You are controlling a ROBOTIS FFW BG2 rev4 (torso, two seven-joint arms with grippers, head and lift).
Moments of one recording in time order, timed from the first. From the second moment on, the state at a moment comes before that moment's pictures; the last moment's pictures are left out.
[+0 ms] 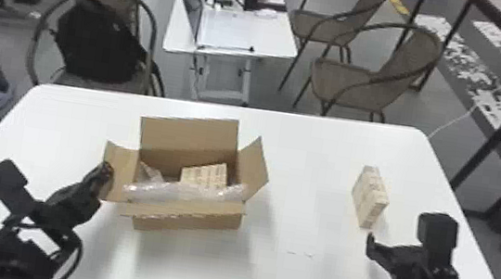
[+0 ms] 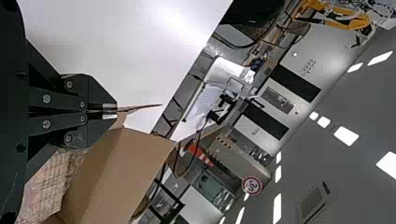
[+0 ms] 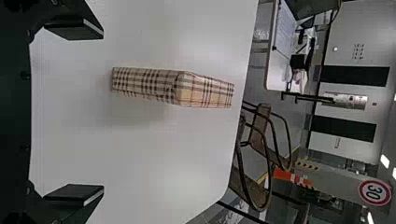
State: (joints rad) left arm 0.10 0.00 0.30 -1.51 0.53 0.23 -0.36; right arm 0.10 -0.08 -0.11 -1.53 0.15 0.30 0.18
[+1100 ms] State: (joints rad) left arm 0.10 0.00 0.28 -1.49 0.54 0.22 -0.36; right arm -0.21 -0.11 -0.02 -1.06 0.17 0.10 0.21
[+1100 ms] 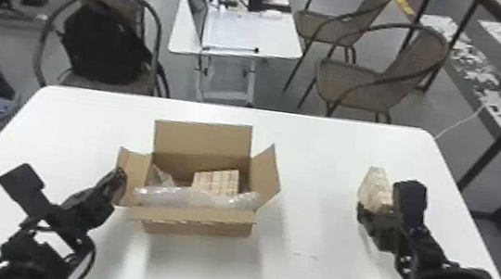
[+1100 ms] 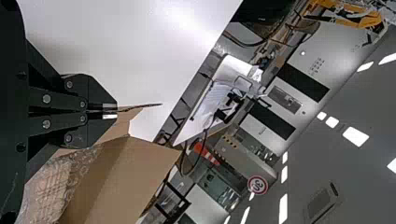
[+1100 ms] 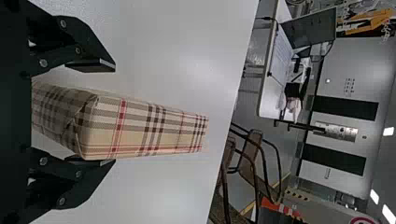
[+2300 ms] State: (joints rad) left arm 0.09 0.00 0.27 -1.48 0.55 0.22 -0.36; right arm -0.06 -0.10 0.20 -1.76 -0.24 0.37 0.42
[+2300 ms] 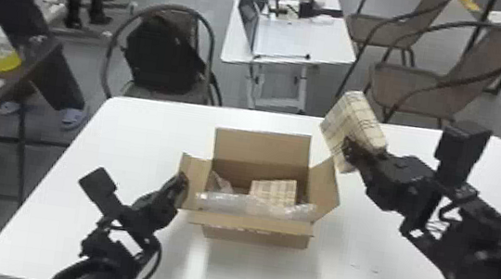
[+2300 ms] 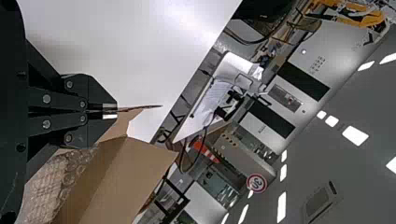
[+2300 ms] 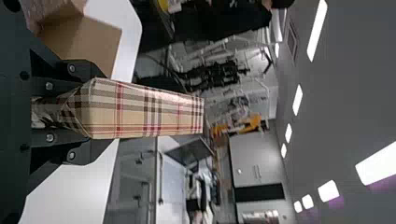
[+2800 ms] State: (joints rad) left arm 0.07 0.00 0.26 -1.46 0.55 0.22 -0.37; right arm -0.17 -0.08 0.33 -1.62 -0.36 0.65 0.59
